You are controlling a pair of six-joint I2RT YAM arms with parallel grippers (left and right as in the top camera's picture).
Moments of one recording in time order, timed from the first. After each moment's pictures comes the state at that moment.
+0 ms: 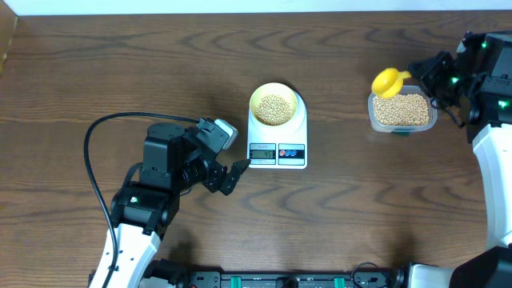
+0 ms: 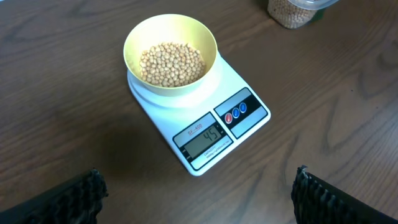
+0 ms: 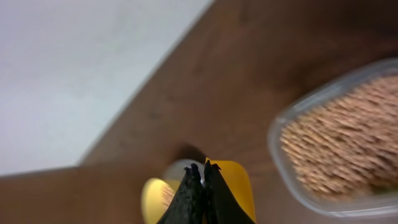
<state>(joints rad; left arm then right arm) -0.24 0.97 0.76 -0.53 0.44 0.27 -0.18 1.49 1.28 -0.52 -0.46 0.68</state>
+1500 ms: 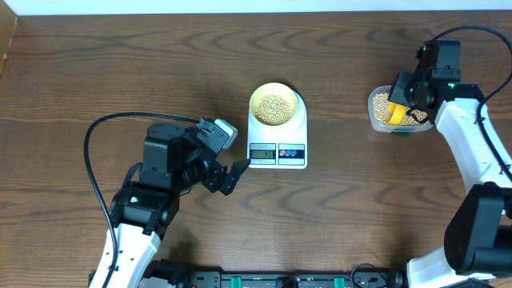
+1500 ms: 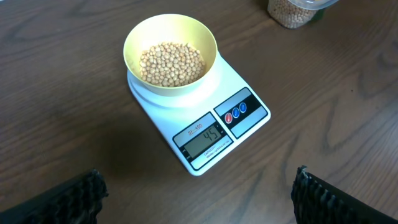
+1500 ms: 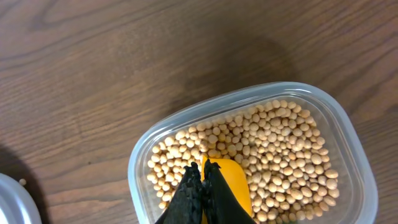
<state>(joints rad) -0.24 0.97 0.76 -0.53 0.44 0.27 -0.05 1.72 1.27 -0.55 0.01 0.29</state>
